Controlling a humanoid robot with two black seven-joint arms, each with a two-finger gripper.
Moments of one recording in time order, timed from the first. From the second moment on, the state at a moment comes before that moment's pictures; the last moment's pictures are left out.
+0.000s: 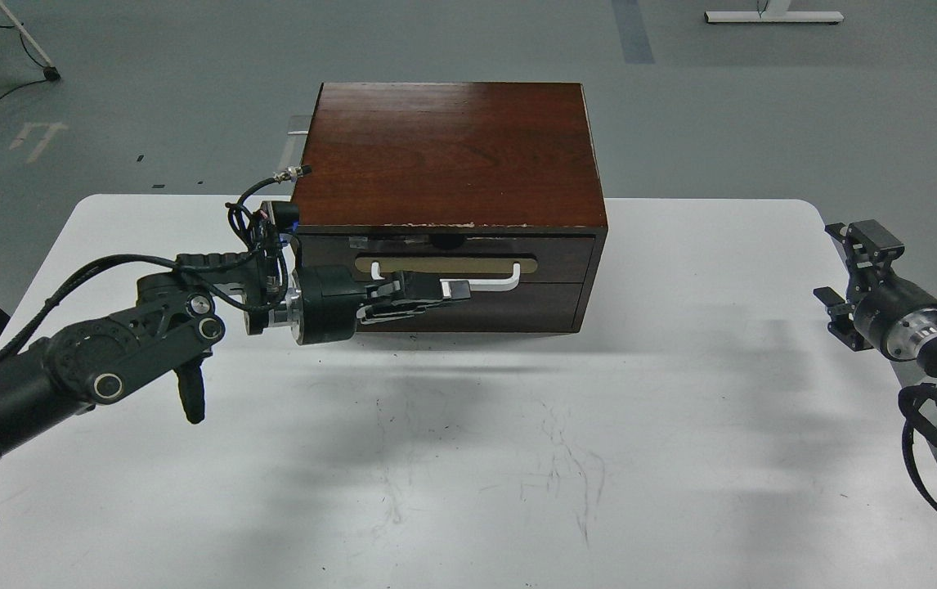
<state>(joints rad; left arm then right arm) -0.83 0.41 -0.41 -1.05 1.19 -0.49 -0.49 0.73 -0.65 0.13 0.70 -0.07 0.13 0.37</state>
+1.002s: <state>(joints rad) -0.87 0.59 -0.63 -0.86 0.58 -0.49 -0.49 0.80 -0.59 0.34 0.72 -0.06 0.12 0.38</state>
